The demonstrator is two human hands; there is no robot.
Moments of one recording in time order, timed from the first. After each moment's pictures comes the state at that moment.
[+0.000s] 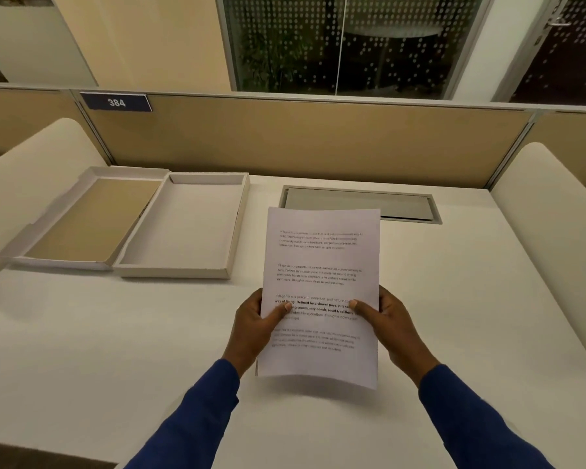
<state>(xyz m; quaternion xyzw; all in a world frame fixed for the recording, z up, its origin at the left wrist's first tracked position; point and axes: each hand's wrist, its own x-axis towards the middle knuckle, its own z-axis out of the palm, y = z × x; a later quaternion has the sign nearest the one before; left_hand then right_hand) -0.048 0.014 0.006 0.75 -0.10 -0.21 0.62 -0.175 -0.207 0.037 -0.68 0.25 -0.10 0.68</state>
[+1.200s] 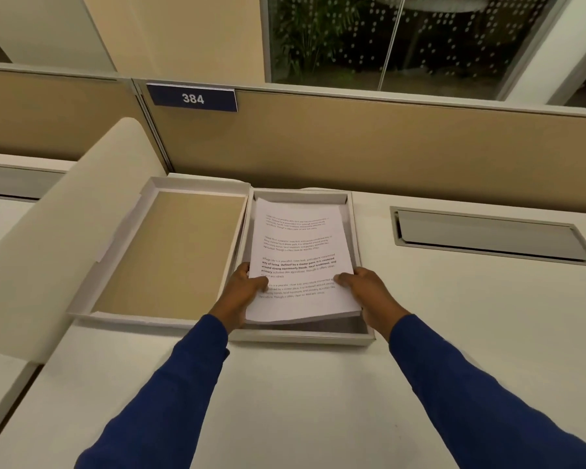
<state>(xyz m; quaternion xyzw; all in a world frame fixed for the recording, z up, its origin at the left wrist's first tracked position) 0.322 0.197 0.004 0.71 0.05 -0.33 0.62 0.208 -0.013 0.025 -0.62 0.40 0.02 0.67</state>
